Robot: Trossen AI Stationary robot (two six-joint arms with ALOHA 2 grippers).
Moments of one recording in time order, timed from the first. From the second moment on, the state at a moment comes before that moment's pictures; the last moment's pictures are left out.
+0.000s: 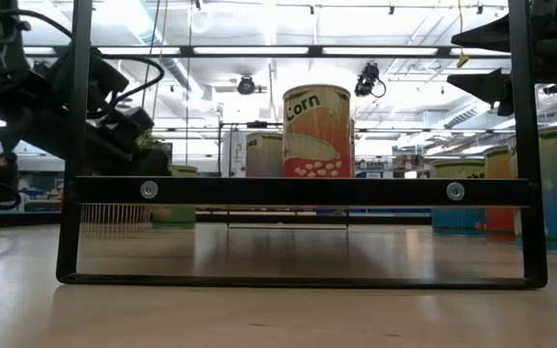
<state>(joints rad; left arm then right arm) 0.06 1.50 0.13 0.86 -0.79 -0.30 0.18 0.02 0.01 0.34 0.63 0.15</state>
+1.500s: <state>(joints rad) 0.04 1.20 0.23 0.68 -0.14 -0.15 0.18 0.02 0.01 0.34 0.63 0.15</state>
